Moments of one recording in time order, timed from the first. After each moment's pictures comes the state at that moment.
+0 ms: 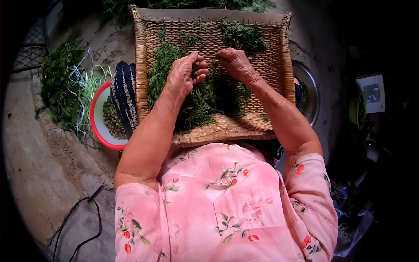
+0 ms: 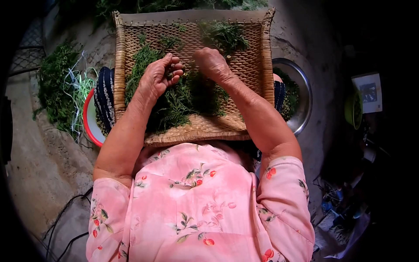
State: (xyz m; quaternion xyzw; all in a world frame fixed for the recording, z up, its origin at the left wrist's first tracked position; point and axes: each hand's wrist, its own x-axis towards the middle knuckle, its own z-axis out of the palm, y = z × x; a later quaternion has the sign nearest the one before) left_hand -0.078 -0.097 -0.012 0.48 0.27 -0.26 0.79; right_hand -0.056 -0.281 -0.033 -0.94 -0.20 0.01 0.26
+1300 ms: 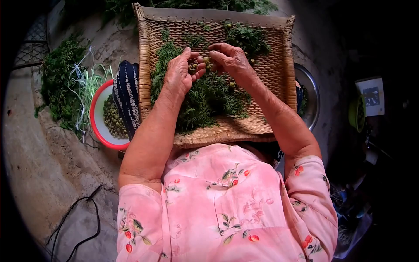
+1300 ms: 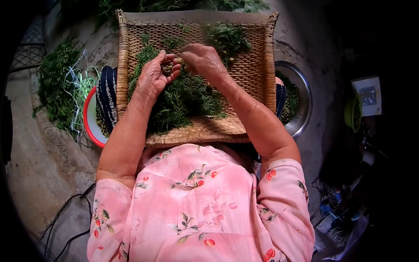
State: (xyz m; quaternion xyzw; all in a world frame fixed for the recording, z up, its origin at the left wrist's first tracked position) left_hand -0.072 -0.090 -0.012 0.43 0.32 -0.19 0.82; right_hand -0.068 -0.251 0.010 -0.74 0.01 0.17 0.66
